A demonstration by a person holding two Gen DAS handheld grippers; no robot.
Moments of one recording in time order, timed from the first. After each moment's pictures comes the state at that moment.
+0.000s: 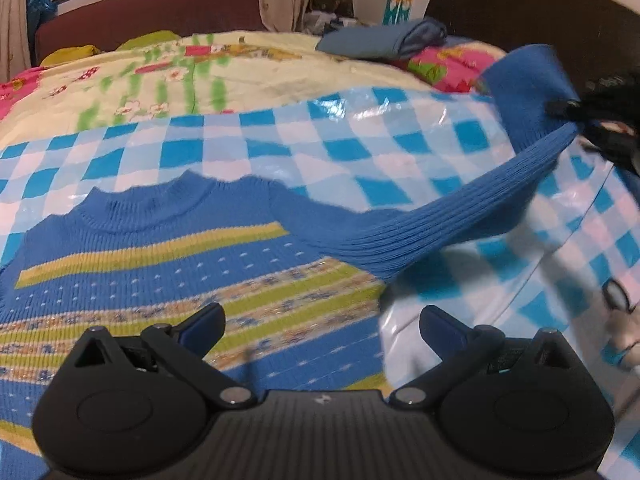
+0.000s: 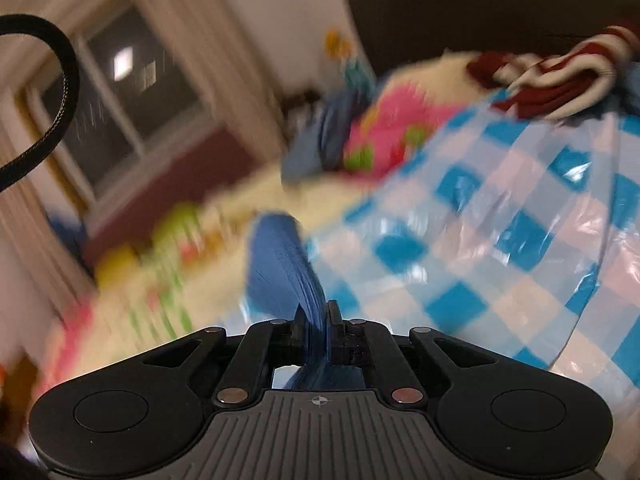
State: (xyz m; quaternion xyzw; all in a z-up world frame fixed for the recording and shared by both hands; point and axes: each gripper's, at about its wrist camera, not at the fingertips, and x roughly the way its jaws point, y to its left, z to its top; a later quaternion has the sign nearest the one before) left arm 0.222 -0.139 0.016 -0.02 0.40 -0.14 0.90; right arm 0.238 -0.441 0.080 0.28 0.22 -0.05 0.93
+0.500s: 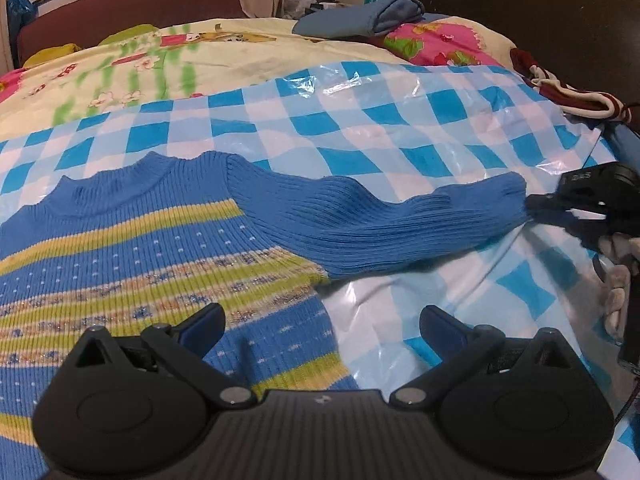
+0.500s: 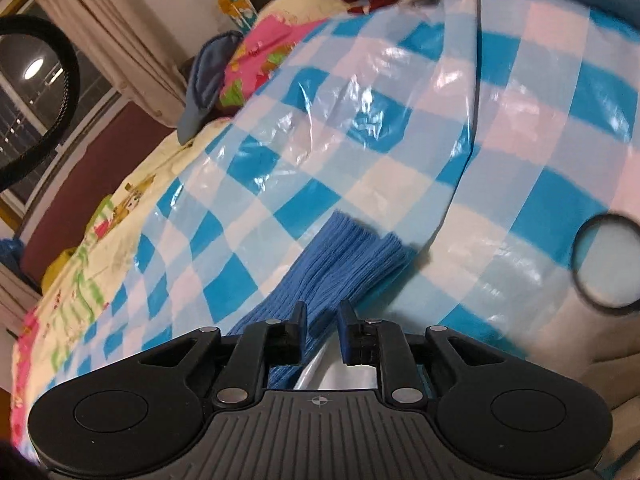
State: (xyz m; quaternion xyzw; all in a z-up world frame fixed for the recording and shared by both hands) left arm 0.212 -0.168 0.002 0.00 0.43 -0.16 0.89; right arm 0.223 -0.487 -0.019 0.34 0.33 -0.14 0.87
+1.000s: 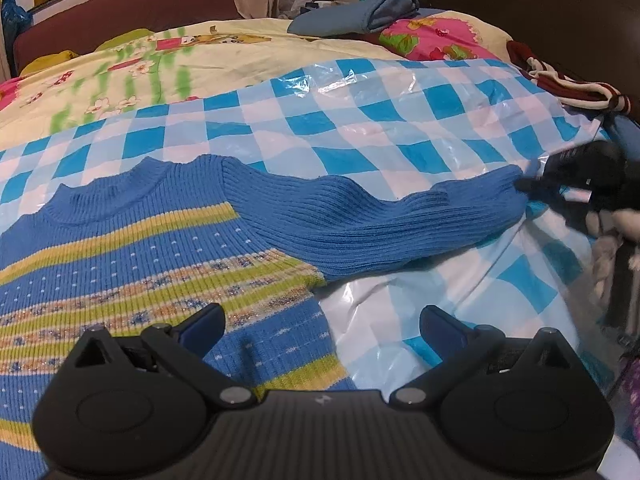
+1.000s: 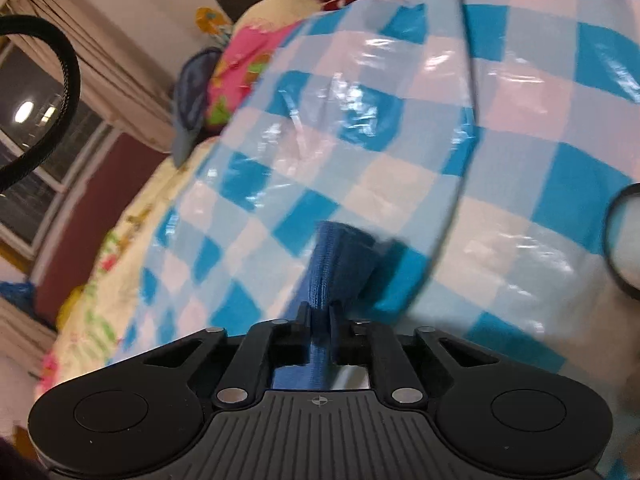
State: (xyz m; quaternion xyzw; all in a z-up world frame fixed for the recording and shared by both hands) left arm 0.212 -0.174 0.002 0.02 0.43 -0.16 0.89; right arm 0.230 -0.498 -0.027 0.40 0.29 -0.13 0.86
